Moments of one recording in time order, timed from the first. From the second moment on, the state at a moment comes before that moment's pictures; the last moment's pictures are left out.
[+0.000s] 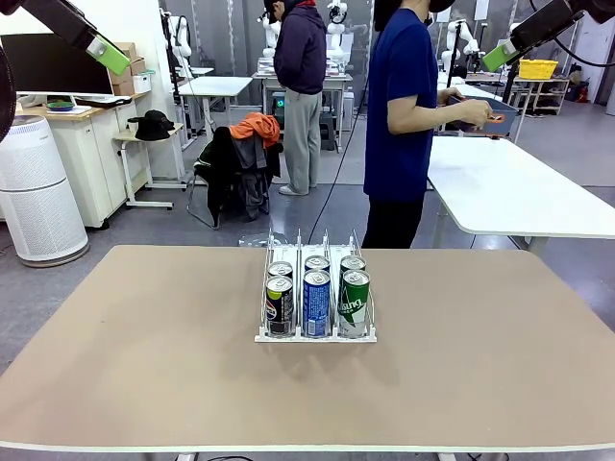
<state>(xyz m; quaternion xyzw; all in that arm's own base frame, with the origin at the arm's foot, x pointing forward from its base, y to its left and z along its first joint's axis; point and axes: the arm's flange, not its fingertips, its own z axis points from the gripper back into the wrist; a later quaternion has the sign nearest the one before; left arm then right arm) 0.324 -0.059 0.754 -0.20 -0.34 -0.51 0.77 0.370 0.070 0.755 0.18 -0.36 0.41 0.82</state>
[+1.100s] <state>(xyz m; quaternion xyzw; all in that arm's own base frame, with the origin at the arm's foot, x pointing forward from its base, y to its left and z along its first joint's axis) 0.324 -0.059 0.754 -0.20 -0.34 -0.51 0.77 0.370 0.070 0.755 0.18 -0.36 0.41 0.82</state>
